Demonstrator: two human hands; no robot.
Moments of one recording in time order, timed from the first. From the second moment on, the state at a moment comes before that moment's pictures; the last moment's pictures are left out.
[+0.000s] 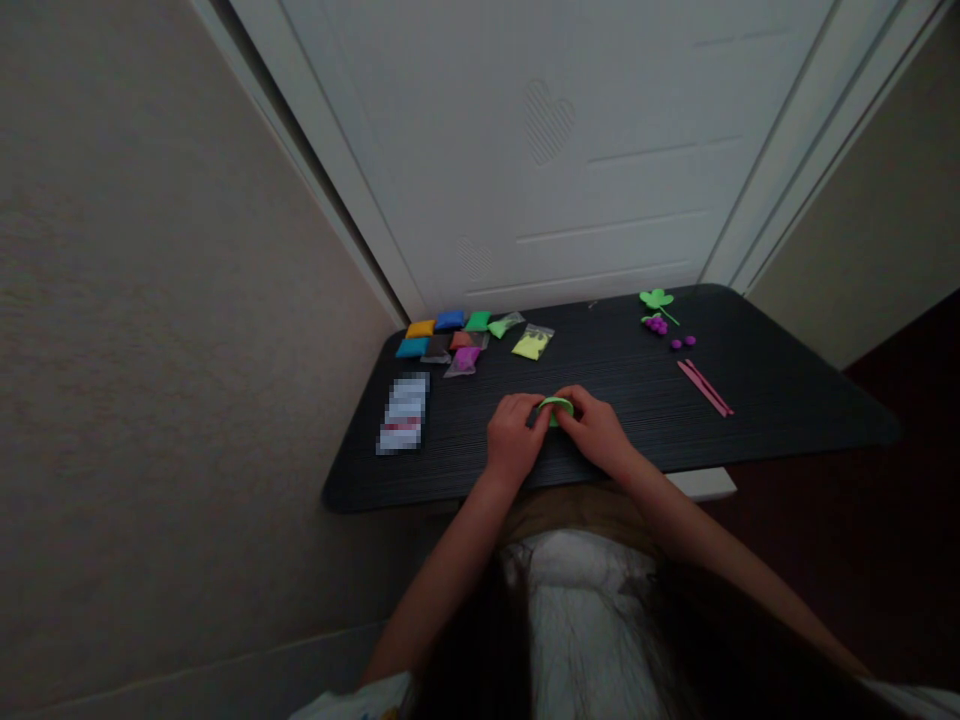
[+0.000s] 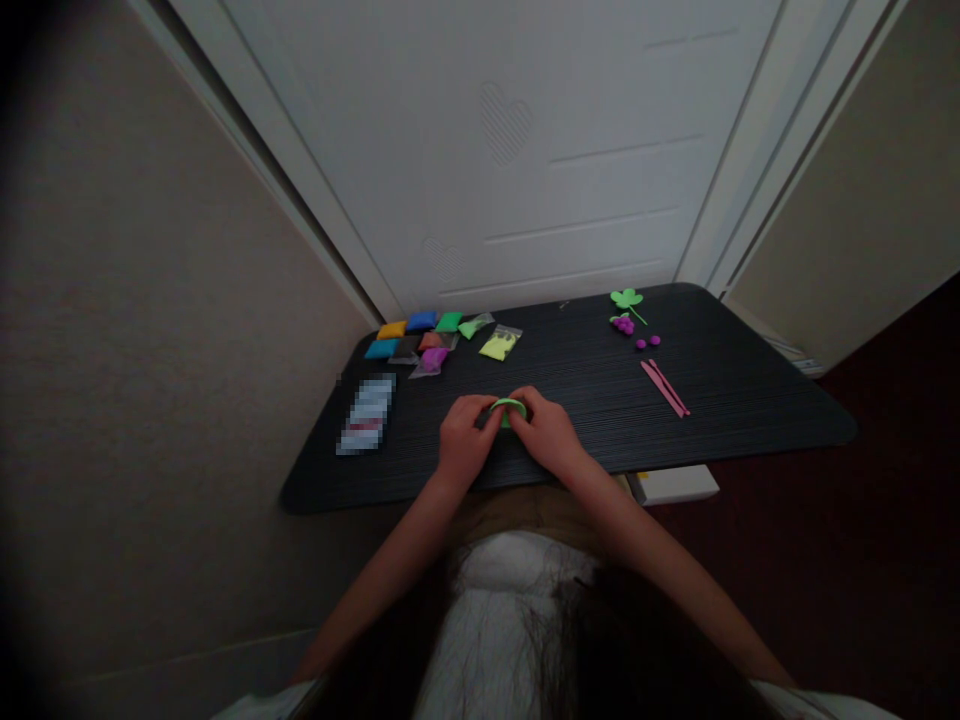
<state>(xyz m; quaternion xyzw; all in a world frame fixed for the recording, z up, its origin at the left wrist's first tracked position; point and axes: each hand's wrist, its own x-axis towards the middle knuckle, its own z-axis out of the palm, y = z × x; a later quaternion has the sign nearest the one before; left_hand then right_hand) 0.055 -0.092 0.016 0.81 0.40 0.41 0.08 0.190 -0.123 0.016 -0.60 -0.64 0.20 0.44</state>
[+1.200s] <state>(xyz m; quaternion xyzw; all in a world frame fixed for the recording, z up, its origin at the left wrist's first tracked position) 0.053 -0.090 0.018 0.81 0.37 0.43 0.13 0.190 -0.122 0.013 -0.60 -0.69 0.18 0.36</state>
